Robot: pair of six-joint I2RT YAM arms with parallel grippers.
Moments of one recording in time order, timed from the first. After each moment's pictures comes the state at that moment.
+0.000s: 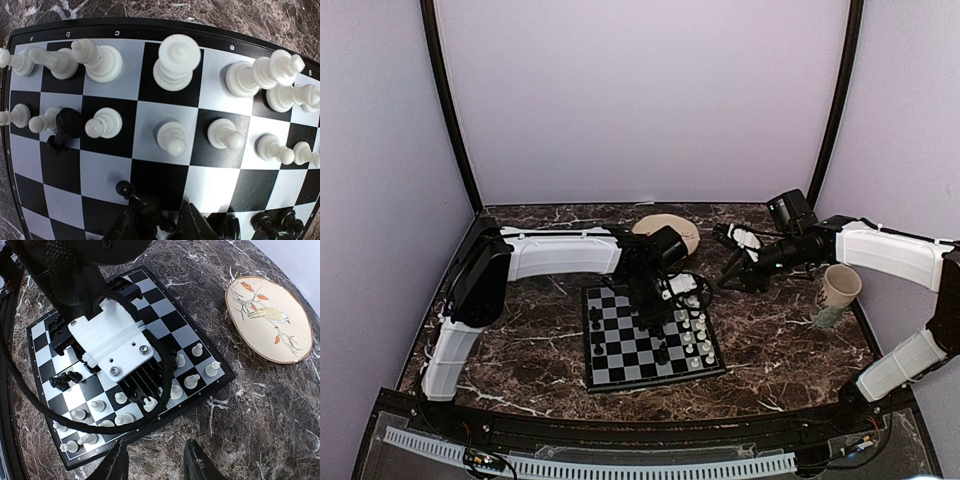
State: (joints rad) left arm -0.97 2.28 1.88 -0.85 0.07 0.30; right arm 0.47 1.41 0.98 -0.48 -0.54 -0.55
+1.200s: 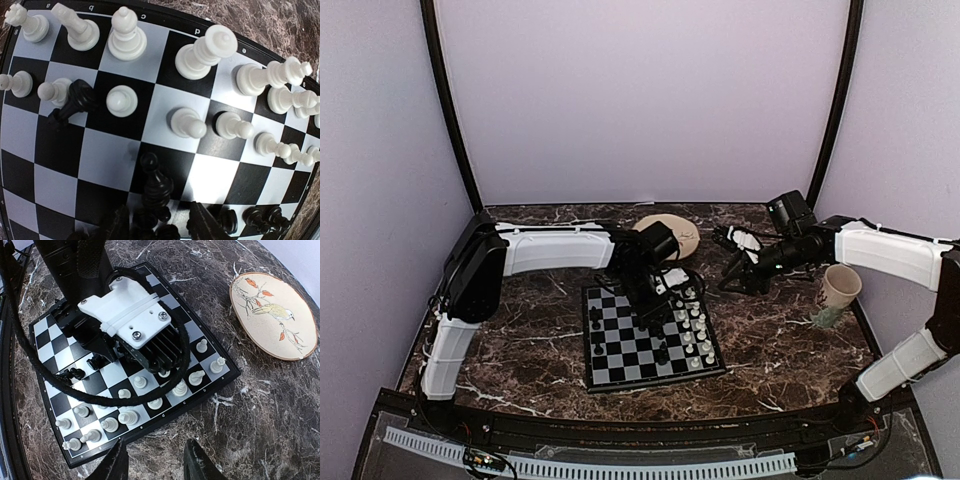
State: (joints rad) left arm -0.93 2.26 1.85 -0.86 0.15 0.18; right arm 0.47 1.42 0.98 -0.50 -0.55 -0.55
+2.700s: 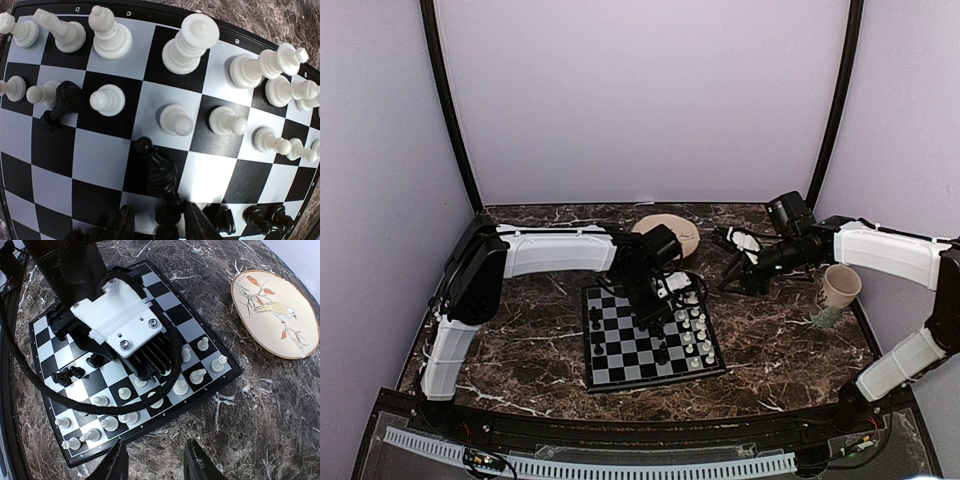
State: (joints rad) left arm -0.95 2.26 1.85 -0.86 0.11 0.20; right arm 0.47 1.42 0.98 -0.50 -0.55 -0.56
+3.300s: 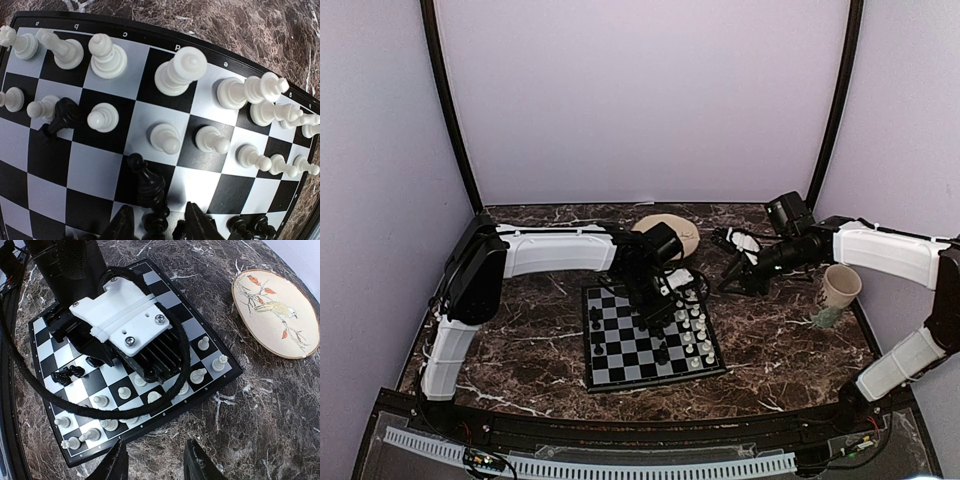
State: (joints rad) left arm -0.95 2.26 1.85 -0.83 0.17 0.15; right arm 0.47 1.43 0.98 -0.50 -0.55 -0.56
